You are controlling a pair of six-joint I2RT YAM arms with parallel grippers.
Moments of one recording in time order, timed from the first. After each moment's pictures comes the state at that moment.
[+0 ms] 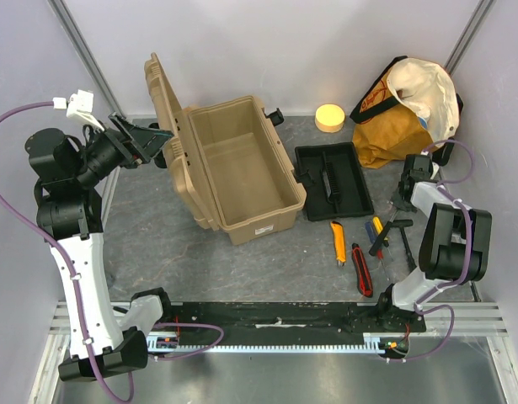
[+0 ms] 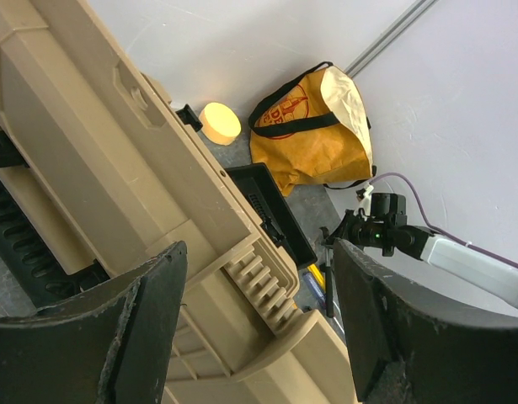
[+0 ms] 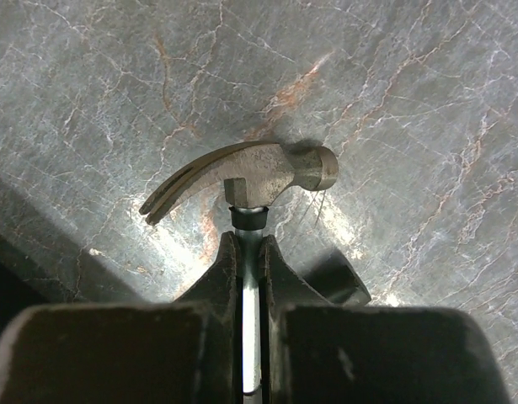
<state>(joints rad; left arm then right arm) 0.24 0.99 1.46 -0.54 0.80 -0.56 -0.22 1.63 0.92 -0.32 0.25 0.32</state>
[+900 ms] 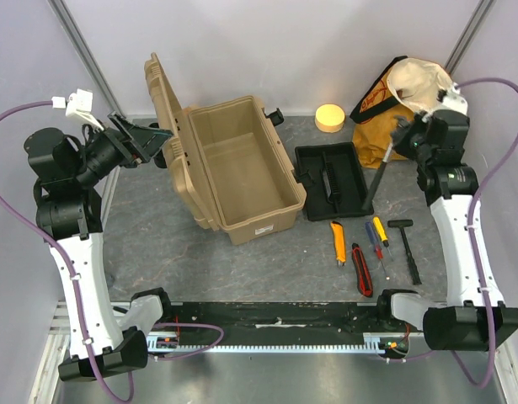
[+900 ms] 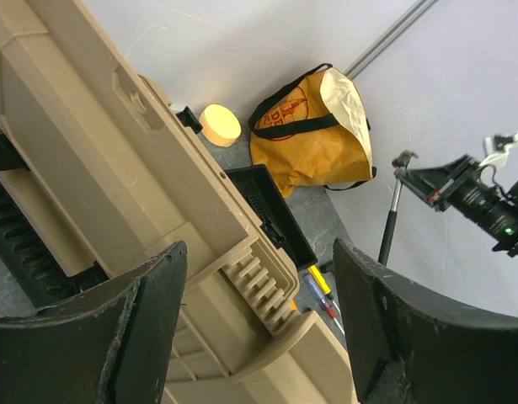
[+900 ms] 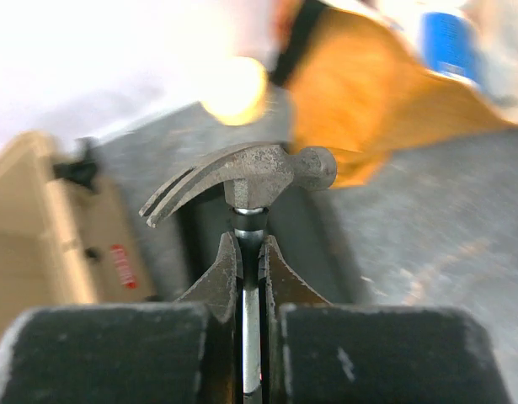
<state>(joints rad) 0.24 0.99 1.46 -0.54 0.80 -0.56 -0.09 1.16 1.27 -0.49 0.05 0.38</state>
